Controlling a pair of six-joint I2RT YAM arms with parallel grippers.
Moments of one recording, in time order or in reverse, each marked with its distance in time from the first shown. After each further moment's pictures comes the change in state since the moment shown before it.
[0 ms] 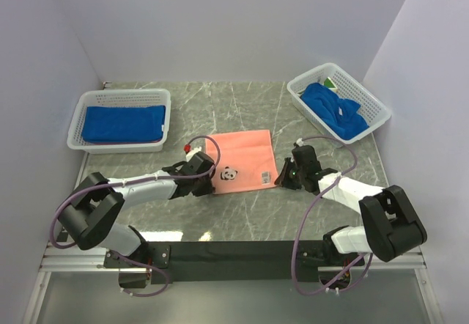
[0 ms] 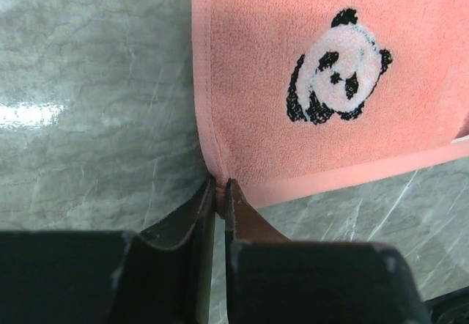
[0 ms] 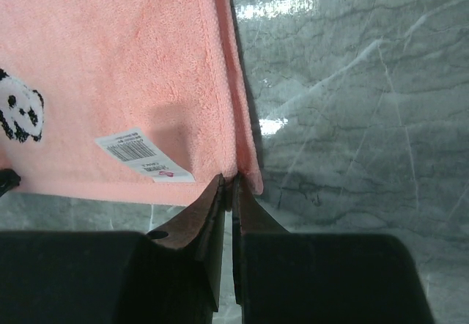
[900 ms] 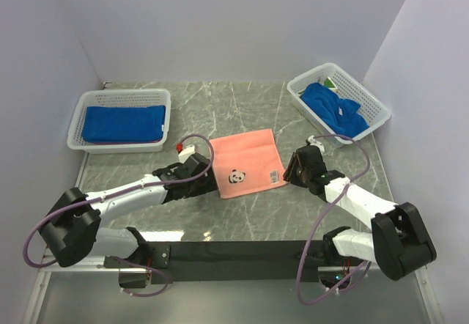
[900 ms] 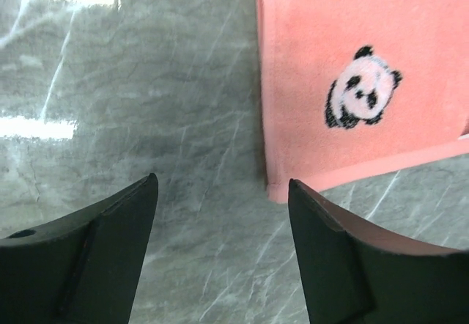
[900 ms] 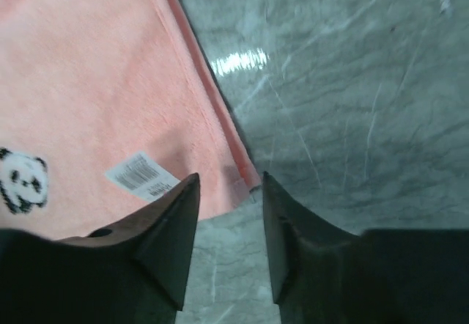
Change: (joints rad) left arm -0.043 -0.165 0.011 -0.163 -0.126 -0.047; right arm 0.000 -0.129 -0.001 -0.089 0.239 0.019
